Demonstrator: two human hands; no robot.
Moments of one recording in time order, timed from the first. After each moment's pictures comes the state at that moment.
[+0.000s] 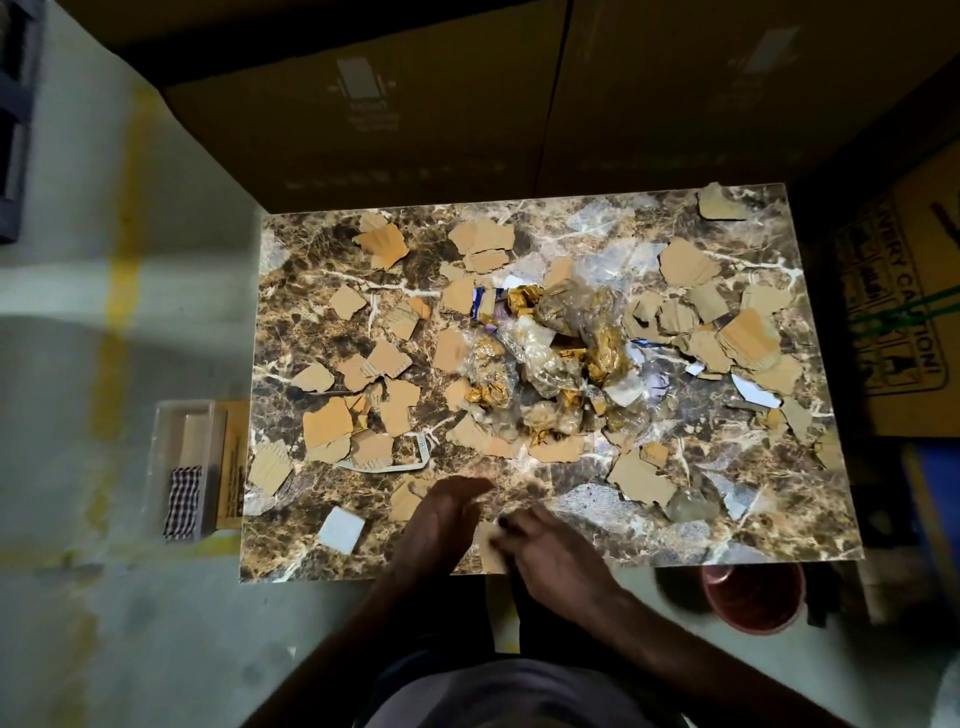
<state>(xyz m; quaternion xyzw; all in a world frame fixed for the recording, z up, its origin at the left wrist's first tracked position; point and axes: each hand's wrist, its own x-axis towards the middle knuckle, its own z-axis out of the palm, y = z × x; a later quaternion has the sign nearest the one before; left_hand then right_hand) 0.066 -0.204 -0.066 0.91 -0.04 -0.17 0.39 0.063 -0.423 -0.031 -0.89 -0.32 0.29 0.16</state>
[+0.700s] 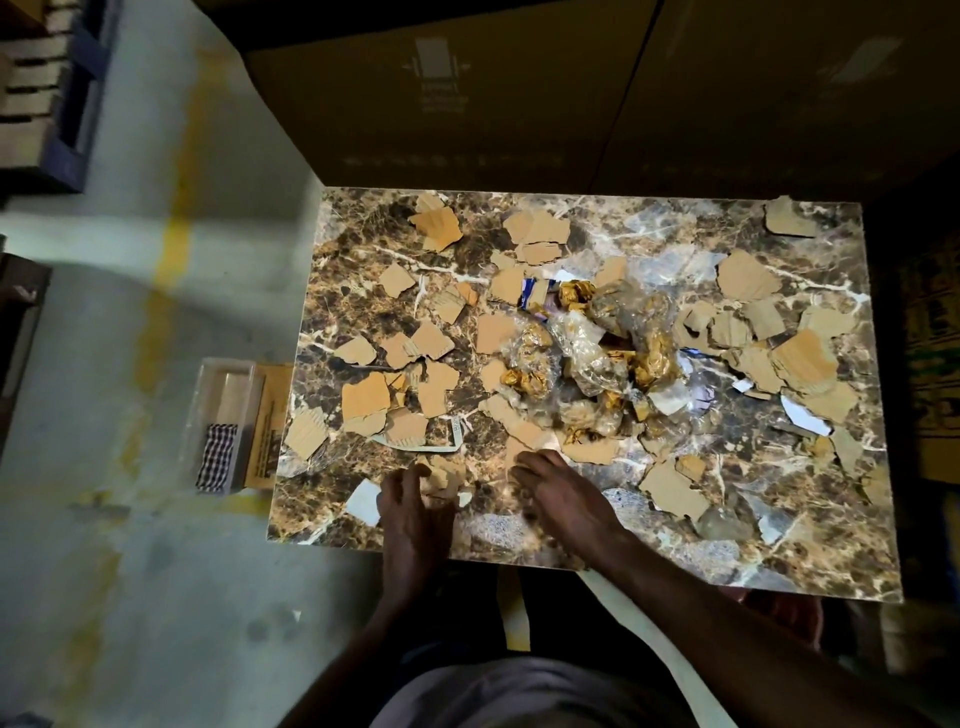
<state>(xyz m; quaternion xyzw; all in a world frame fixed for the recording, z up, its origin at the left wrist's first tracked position) 0.007 -0.176 -0.064 0.90 0.23 -0.04 0.36 0.129 -0.395 -0.042 -0.88 -0.33 0.31 0.12</state>
